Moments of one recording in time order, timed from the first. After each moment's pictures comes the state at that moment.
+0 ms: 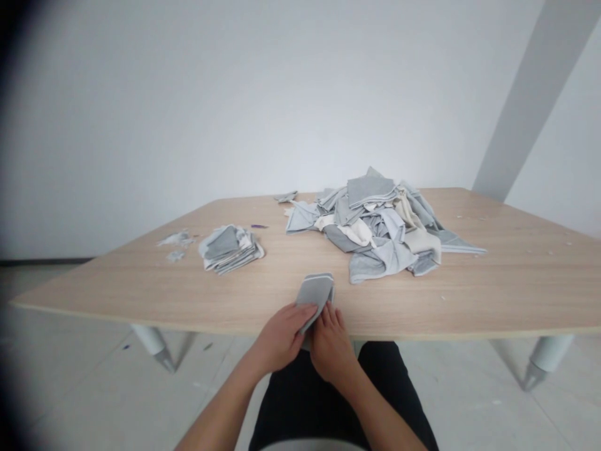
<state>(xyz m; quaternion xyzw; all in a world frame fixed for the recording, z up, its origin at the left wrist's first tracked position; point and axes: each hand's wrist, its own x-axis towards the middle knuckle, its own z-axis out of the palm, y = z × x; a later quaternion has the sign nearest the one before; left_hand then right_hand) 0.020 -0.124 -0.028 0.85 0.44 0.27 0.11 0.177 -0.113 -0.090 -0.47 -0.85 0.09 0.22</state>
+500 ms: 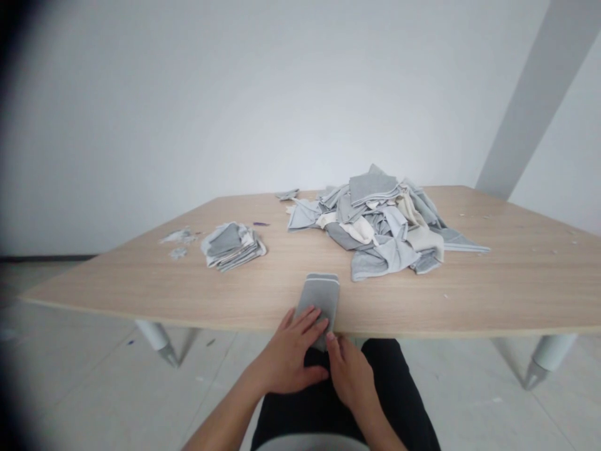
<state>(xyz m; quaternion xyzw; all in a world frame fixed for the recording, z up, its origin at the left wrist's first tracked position) 0.035 -0.151 -0.027 0.87 0.47 0.10 0.12 0.198 -0.153 -0.093 -0.59 -0.60 0.39 0.36</state>
